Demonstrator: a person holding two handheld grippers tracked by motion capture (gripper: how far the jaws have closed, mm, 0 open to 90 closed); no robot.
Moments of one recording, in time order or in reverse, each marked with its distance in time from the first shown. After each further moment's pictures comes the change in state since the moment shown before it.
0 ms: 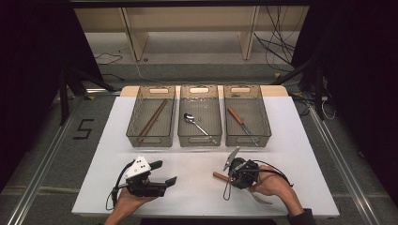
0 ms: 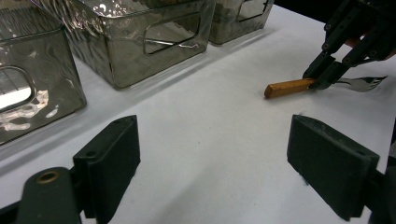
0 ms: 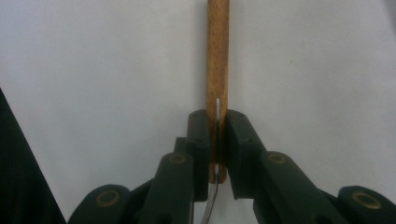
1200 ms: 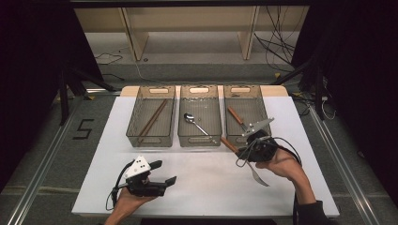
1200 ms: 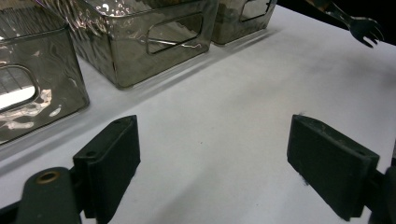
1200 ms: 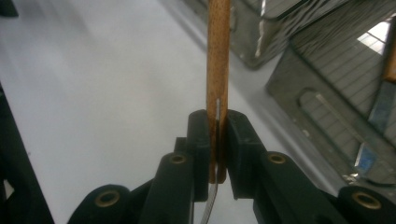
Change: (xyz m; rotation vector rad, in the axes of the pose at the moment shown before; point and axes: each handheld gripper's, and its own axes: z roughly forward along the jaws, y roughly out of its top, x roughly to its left) left arm 0.001 0.000 0.000 -0.005 0.009 -0.001; right arm -0.054 -0.008 -0.070 -0.355 -0.011 0.217
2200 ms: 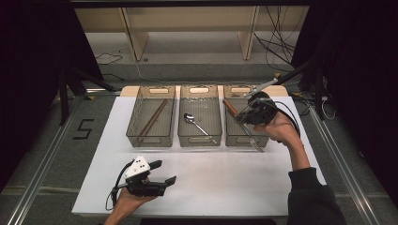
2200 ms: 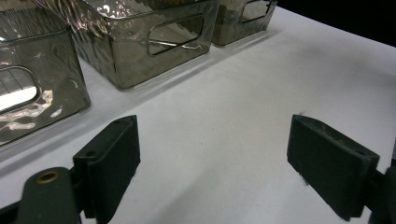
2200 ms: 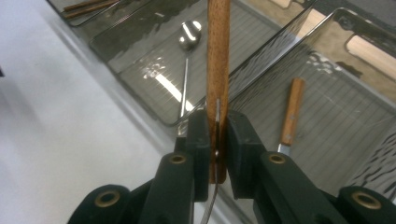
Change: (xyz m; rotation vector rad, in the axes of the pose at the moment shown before) left arm 0.000 0.000 0.000 0.000 -0.001 -0.001; right arm -0.055 0.070 -0.021 -0.084 -0.110 0.077
